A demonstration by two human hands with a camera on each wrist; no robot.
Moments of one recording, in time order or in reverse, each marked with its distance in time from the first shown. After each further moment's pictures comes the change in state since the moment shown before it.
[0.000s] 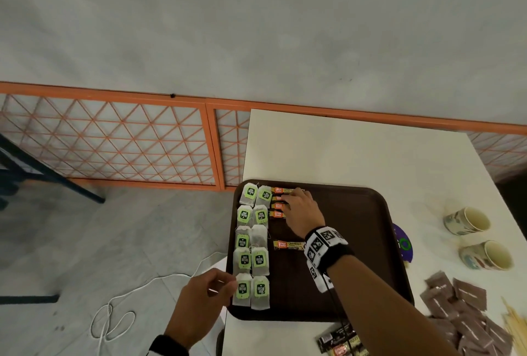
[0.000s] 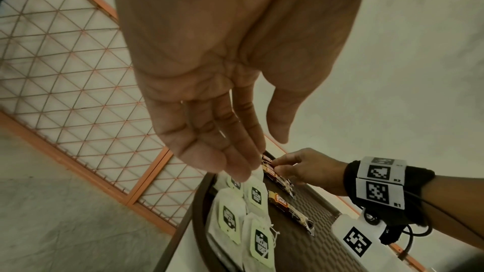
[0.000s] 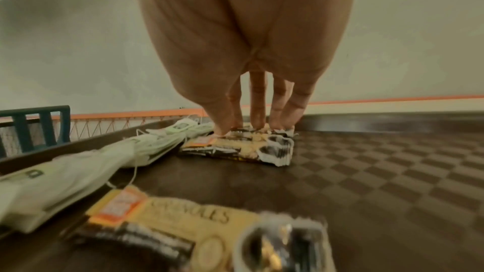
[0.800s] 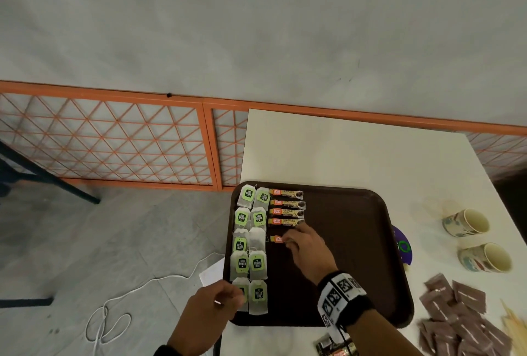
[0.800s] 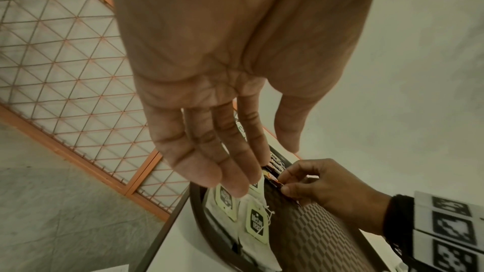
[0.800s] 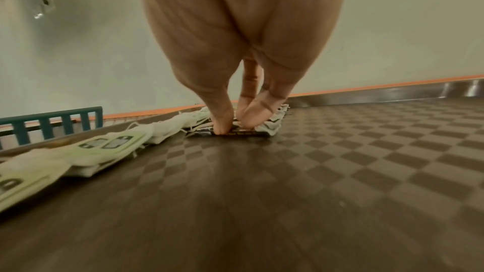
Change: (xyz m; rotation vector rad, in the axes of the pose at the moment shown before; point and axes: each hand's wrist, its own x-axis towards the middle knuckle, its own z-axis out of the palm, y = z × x) left_hand 0.003 -0.001 0.010 0.027 -0.133 -0.023; right_hand -0.068 0.015 0.020 0.167 -0.029 -0.080
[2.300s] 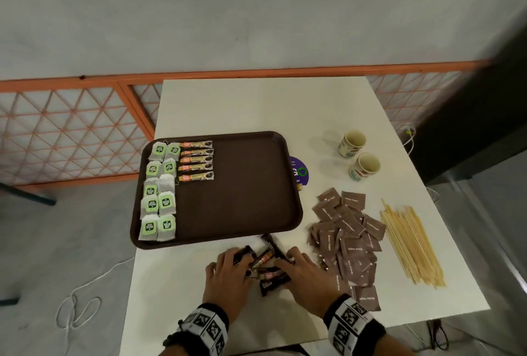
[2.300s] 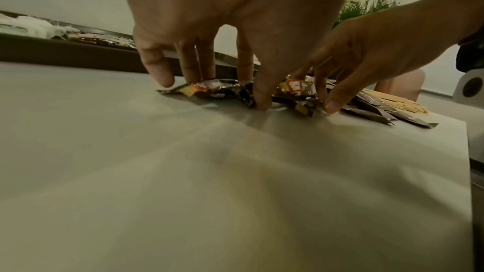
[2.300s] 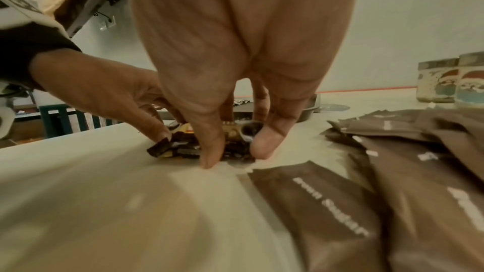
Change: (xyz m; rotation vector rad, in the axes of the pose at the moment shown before) left_hand -0.053 0.007 0.261 0.875 0.110 0.373; right_hand -0.270 0.145 -0.003 -0.154 -0.241 0.051
